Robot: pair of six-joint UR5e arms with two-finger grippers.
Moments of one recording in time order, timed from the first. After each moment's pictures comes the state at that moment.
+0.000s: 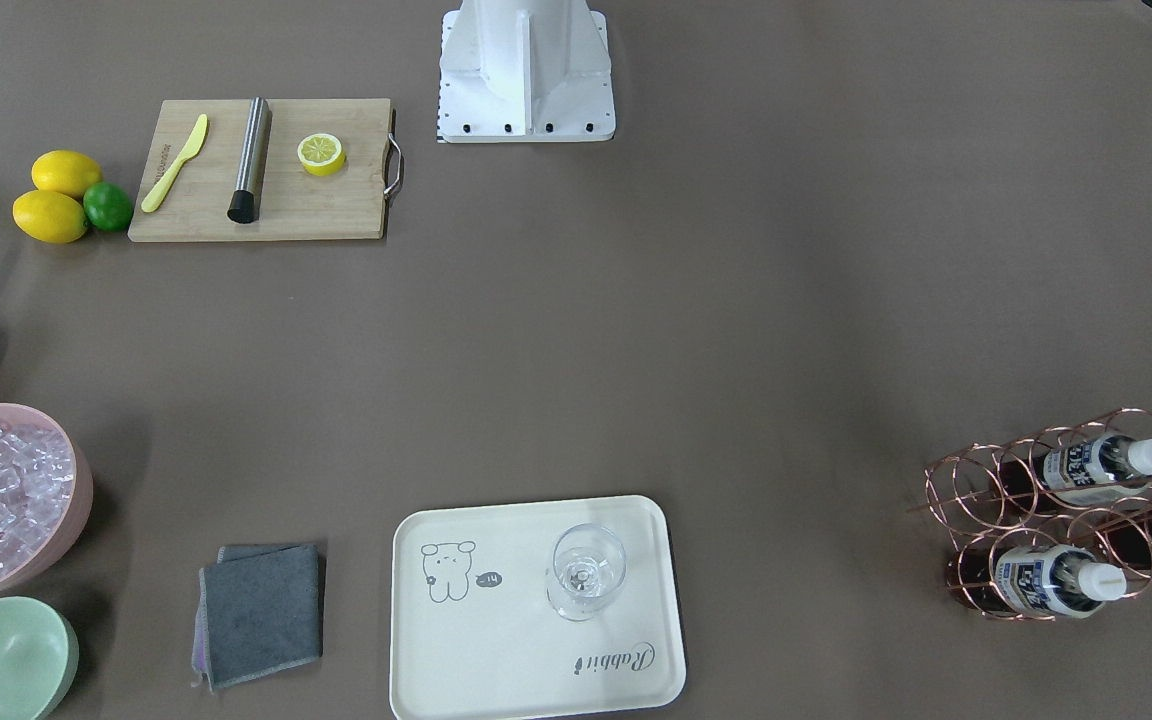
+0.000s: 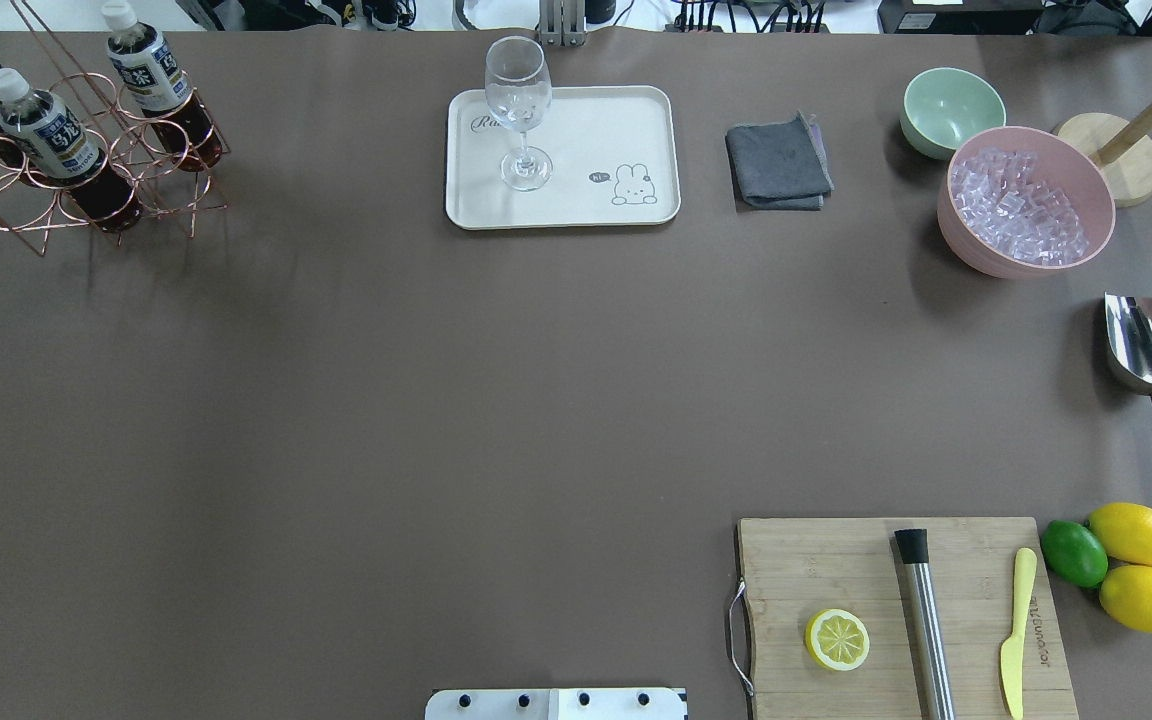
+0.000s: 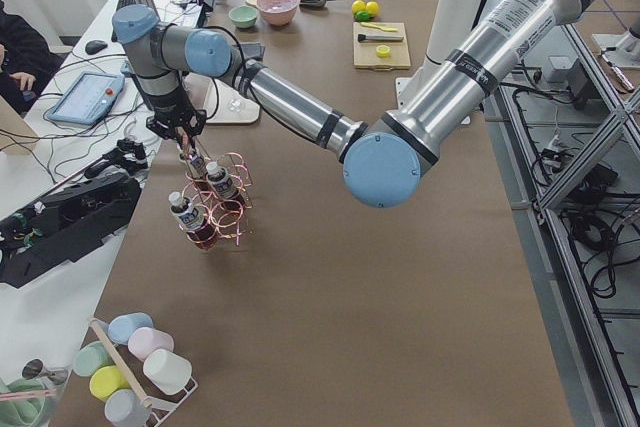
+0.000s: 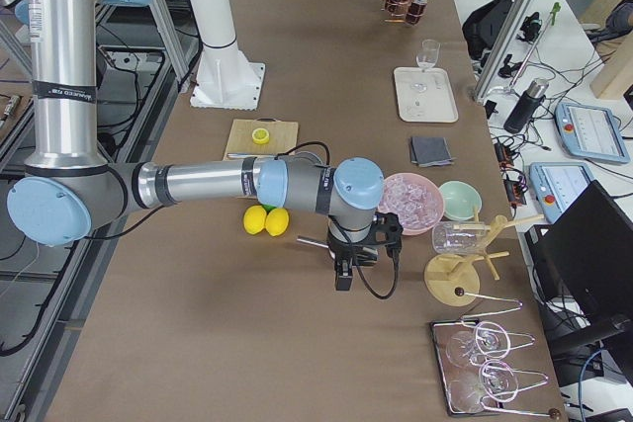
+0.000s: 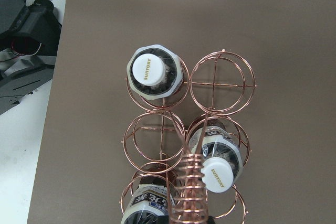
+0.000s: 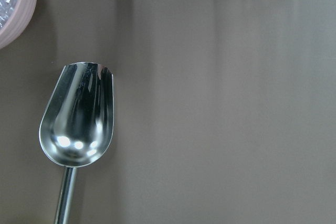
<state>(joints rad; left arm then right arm) -1.43 -2.28 -1.40 -1.21 -2.34 1.11 1.62 -1.62 1.76 -1.80 2.29 -0.13</state>
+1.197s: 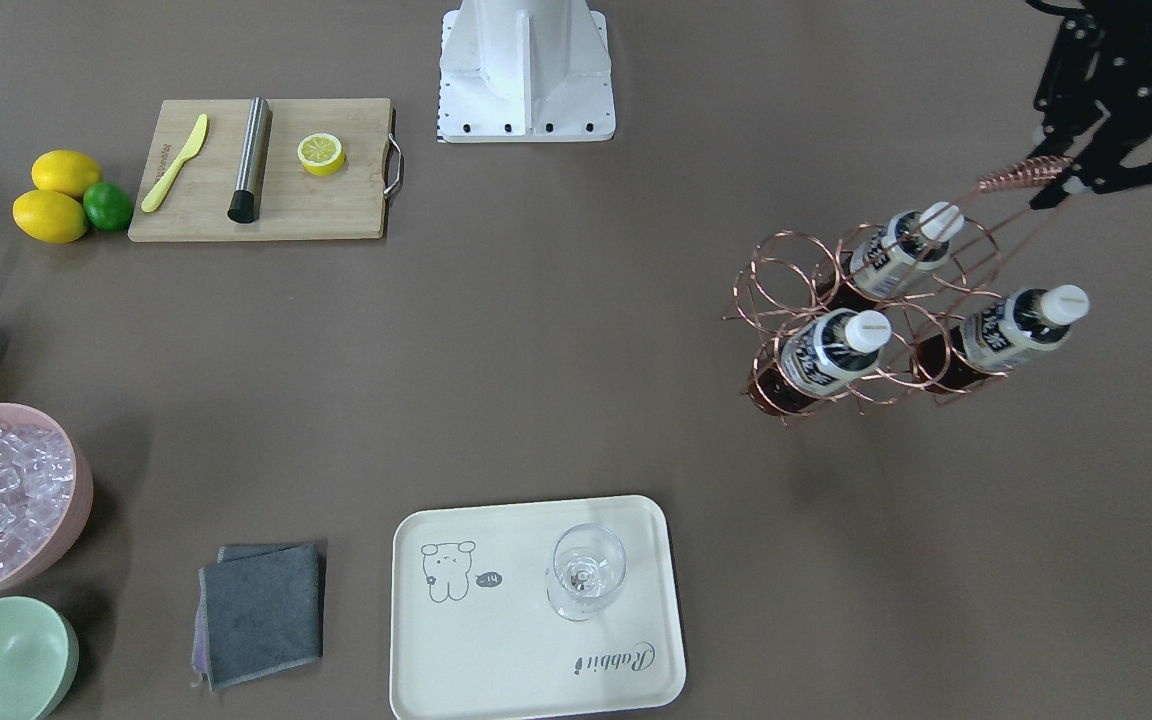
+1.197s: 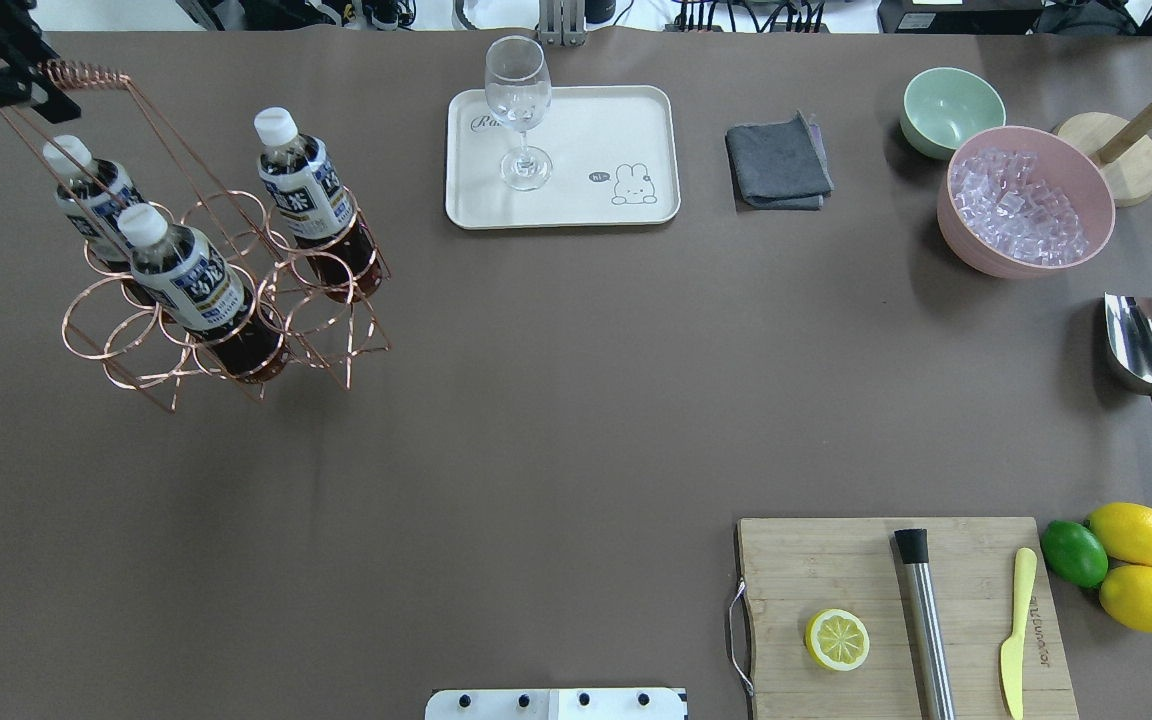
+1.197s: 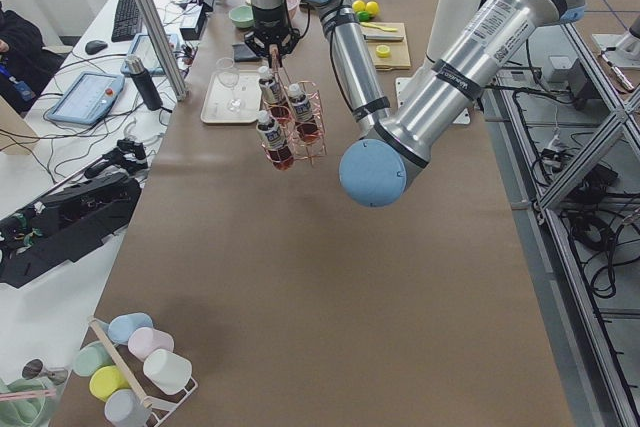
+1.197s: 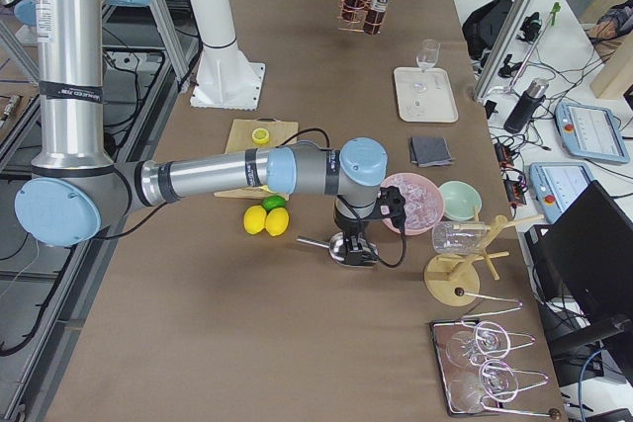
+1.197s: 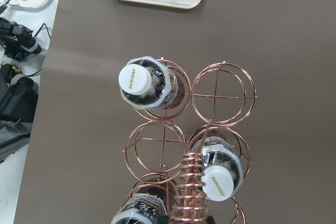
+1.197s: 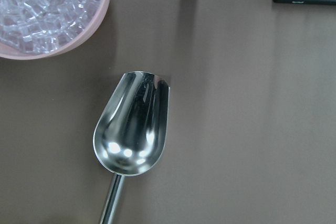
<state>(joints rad) -1.22 -2.23 -2.09 -0.87 -2.38 0.80 1.53 -1.62 1.81 -1.75 2.35 -0.13</state>
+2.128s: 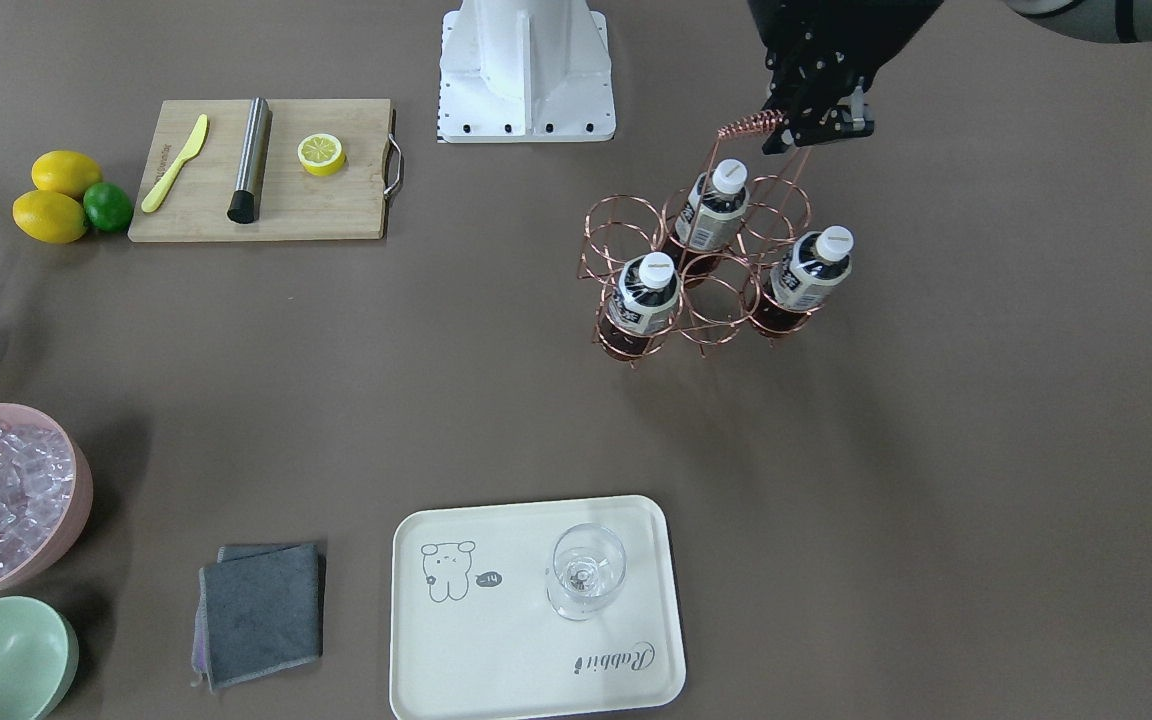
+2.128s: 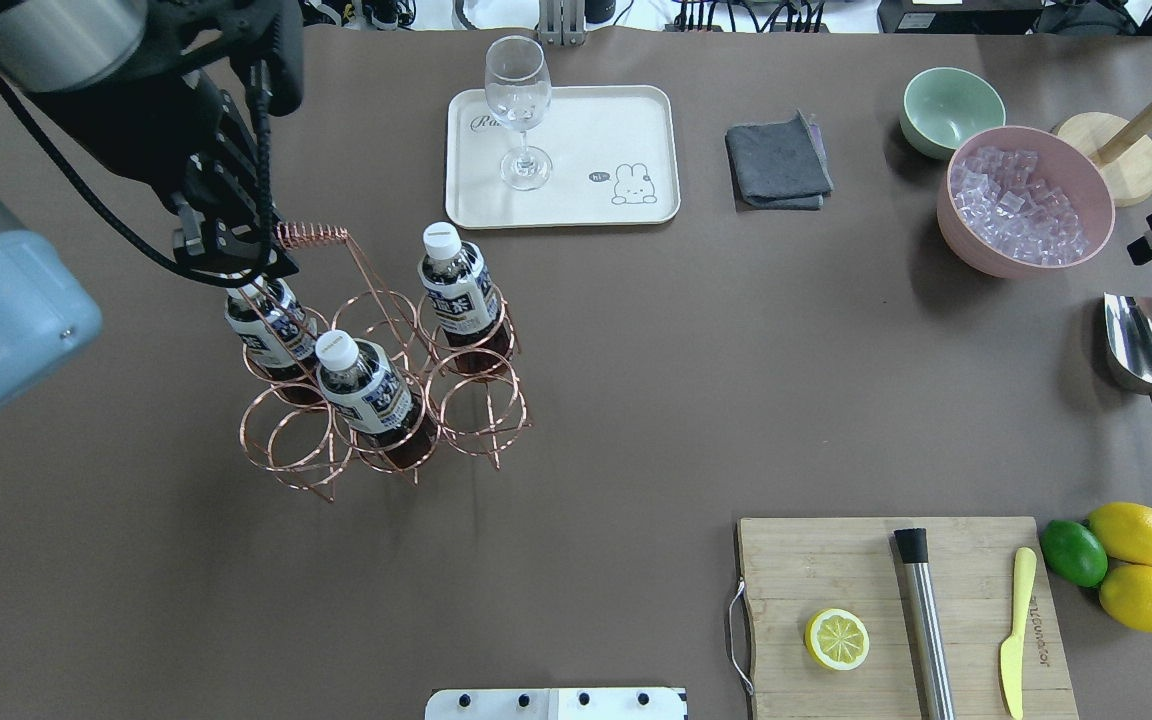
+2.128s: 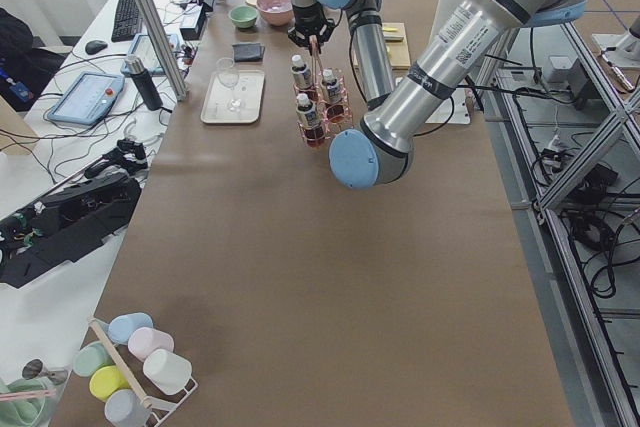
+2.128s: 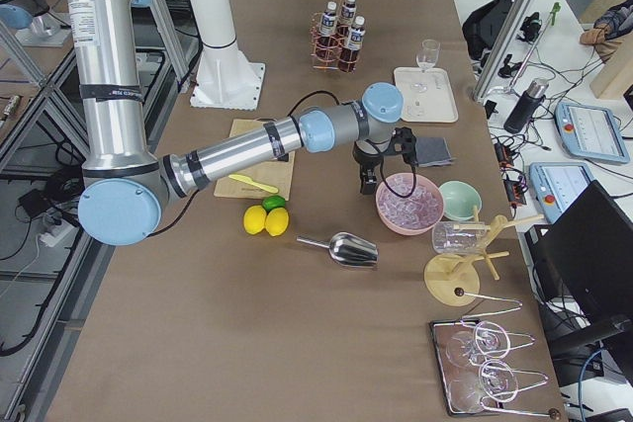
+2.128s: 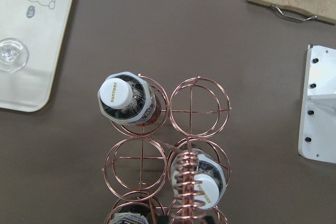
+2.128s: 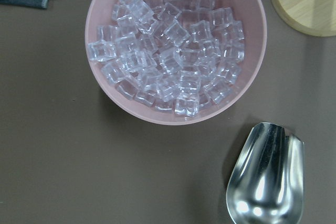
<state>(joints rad) -0.93 -2.29 -2.11 -0.98 -2.37 0.46 1.31 -1.50 1.88 -1.65 2.46 0.28</state>
